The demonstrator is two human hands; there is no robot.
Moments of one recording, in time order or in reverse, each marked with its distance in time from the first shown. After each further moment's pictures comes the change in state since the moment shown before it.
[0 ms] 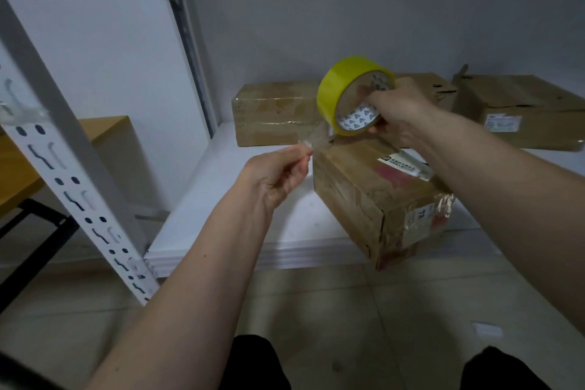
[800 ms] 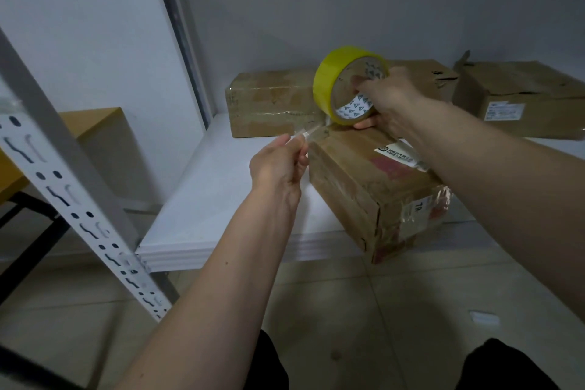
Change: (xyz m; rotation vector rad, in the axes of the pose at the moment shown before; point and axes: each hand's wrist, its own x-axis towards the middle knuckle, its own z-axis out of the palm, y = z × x) left_hand 0.007 -0.027 0.018 -0.090 0.224 0.179; right_hand 0.022 0.014 0.006 0.085 0.012 0.093
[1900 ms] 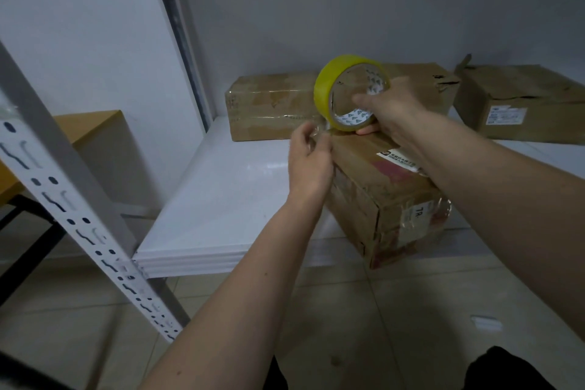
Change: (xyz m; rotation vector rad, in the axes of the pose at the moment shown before) left_hand 0.000 -0.029 0.022 0.576 -0.120 0.371; right_hand 0.007 0.012 -0.003 -0.076 0.035 -0.064
